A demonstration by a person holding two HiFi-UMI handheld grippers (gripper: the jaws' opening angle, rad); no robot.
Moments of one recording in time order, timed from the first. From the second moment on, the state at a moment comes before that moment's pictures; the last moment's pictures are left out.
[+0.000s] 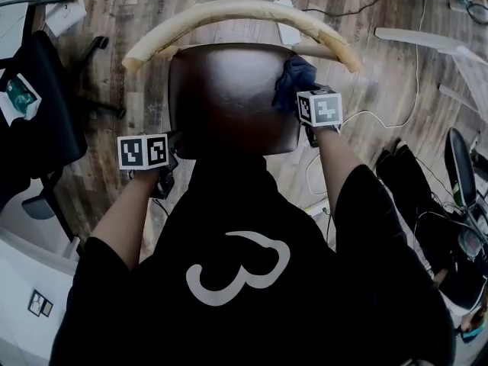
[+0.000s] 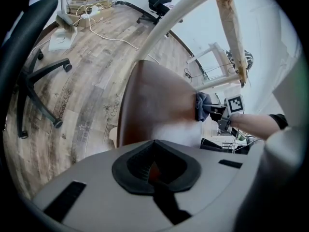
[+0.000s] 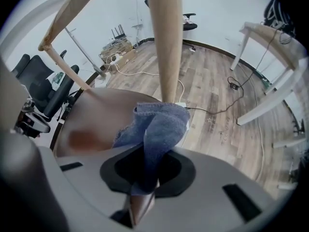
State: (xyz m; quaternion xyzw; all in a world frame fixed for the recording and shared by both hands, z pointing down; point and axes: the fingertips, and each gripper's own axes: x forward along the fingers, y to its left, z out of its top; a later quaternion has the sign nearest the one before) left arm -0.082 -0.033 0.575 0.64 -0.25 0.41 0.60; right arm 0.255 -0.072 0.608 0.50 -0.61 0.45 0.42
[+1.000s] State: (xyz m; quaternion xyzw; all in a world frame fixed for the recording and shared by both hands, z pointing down) left arm -0.130 0.008 0.570 0.61 -0.33 0.35 0.63; right arm 0.080 -0.083 0.530 0.39 -0.74 0.45 0.33
